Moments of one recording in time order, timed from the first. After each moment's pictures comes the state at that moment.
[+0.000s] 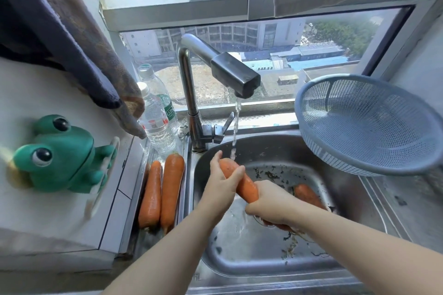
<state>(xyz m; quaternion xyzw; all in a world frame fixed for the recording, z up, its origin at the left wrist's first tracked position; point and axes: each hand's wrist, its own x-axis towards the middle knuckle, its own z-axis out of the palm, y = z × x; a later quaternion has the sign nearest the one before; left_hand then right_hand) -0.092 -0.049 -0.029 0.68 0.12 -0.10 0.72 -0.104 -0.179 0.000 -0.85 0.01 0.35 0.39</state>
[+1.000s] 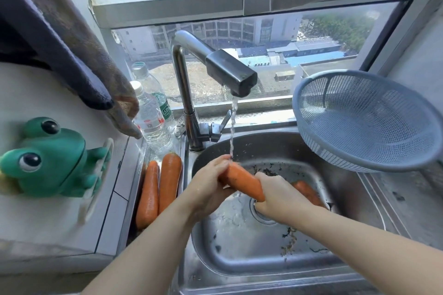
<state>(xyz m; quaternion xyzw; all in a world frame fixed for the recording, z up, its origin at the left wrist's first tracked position) -0.087 -0.033 -0.002 0.49 0.18 -0.22 0.82 -0.103 -0.195 -0.006 -0.95 -0.08 0.20 0.22</state>
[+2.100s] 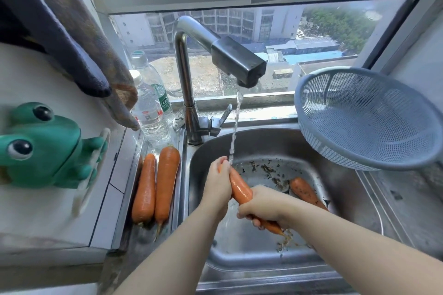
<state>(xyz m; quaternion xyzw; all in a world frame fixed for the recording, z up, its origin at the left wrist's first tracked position) -0.092 -0.058 -0.041 0.64 0.24 -0.11 0.72 -0.105 -0.174 -0.019 -0.75 0.08 0.45 0.47</state>
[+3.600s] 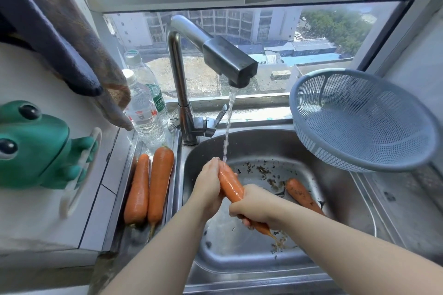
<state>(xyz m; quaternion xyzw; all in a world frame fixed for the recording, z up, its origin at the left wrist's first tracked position) -0.083 -0.053 -0.045 0.51 0.28 -0.15 0.80 -0.107 -0.167 -0.016 -0.79 0.09 0.42 0.45</state>
